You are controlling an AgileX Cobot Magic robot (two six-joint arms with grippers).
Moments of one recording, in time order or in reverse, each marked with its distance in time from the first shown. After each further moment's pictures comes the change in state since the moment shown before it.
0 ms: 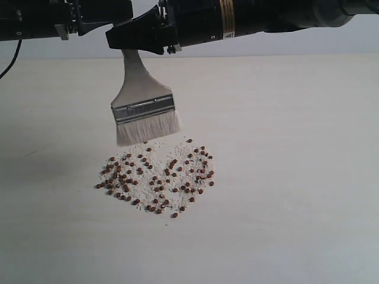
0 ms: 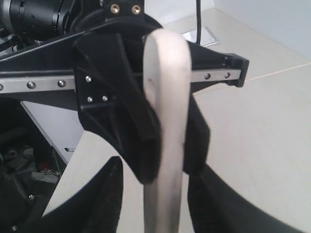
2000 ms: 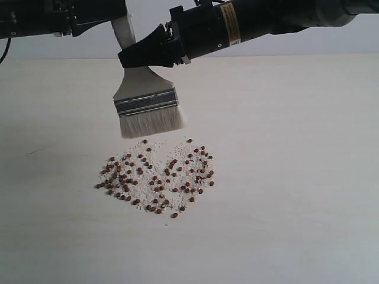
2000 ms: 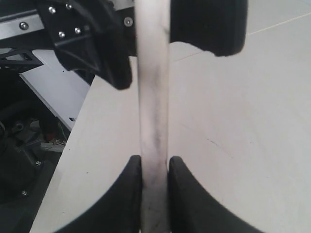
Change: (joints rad) left arm 0.030 0.000 0.005 -0.022 -0.002 0.170; right arm -0.008 0.000 0.000 -0.145 0.002 0.109
